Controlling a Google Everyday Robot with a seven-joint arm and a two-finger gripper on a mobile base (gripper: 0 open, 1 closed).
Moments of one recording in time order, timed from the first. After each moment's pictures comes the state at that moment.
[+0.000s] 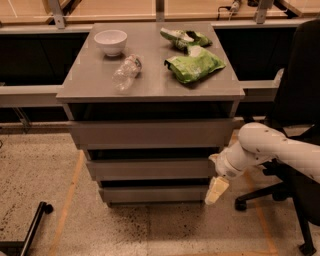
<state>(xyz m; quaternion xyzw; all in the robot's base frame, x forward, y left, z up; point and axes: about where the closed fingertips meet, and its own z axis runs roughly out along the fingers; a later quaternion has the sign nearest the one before) 0.549 -0.185 0.549 -0.59 0.77 0.14 0.17</state>
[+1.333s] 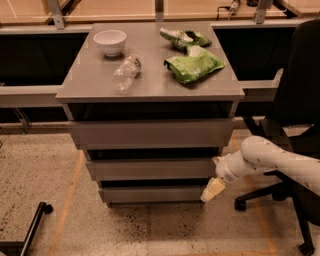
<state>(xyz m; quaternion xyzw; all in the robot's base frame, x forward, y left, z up) 0.583 -0.196 0.499 -0.53 0.81 0.14 0.22</state>
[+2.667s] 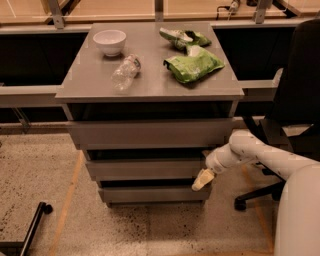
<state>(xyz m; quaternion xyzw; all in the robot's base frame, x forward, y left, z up) 0.650 -0.174 0.457 -0.54 0.79 0.17 0.24</state>
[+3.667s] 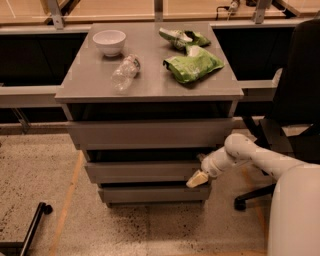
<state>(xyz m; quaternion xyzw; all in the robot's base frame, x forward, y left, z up) 0.637 -0.152 0.431 -0.54 0.78 0.21 0.22</state>
